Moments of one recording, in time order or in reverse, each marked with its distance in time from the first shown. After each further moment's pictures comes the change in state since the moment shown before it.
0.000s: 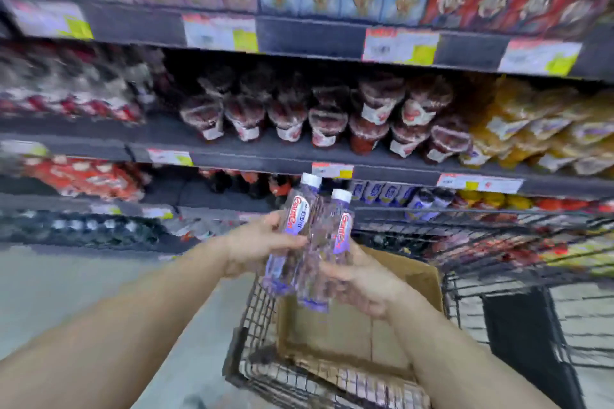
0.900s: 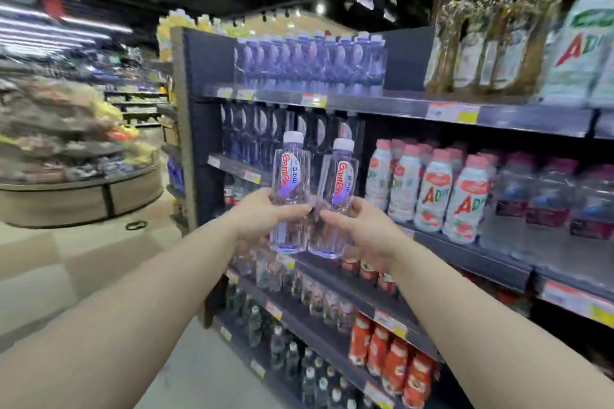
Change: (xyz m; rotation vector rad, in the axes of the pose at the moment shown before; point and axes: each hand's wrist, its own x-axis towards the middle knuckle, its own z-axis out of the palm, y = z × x) left_hand -0.549 -0.023 -0.505 0.037 1.109 0.466; right_hand 0.082 -0.231 0.732 -0.561 -0.385 -0.666
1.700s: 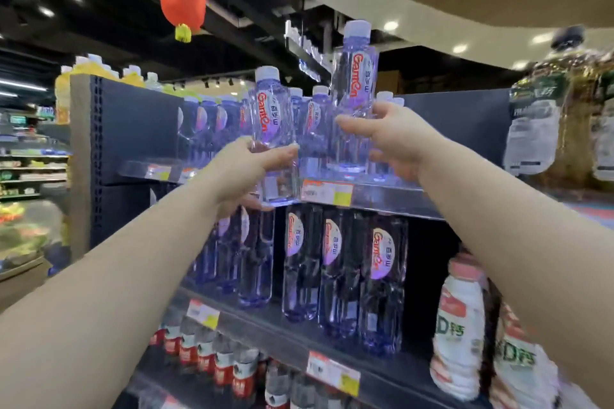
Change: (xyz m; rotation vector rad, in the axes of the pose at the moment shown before) left_hand 0.349 0.113 -0.147 -0.195 0.036 0.399; right_hand 0.343 -0.205 -0.030 -0.261 0.382 -0.388
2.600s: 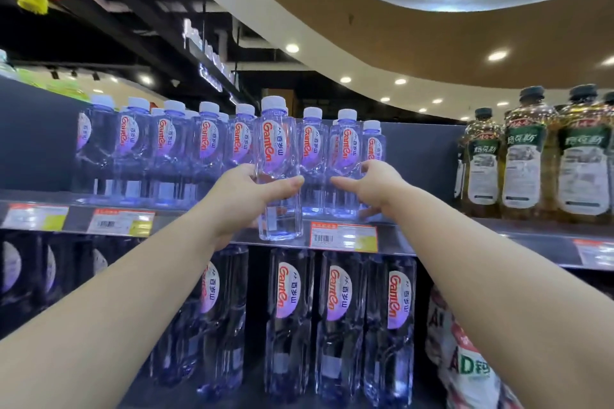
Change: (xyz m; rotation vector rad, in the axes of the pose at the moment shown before) left_hand 0.124 -0.051 -0.039 -0.112 -0.341 0.134; right_hand 0.083 0.039 0.059 -0.521 0.433 0.350
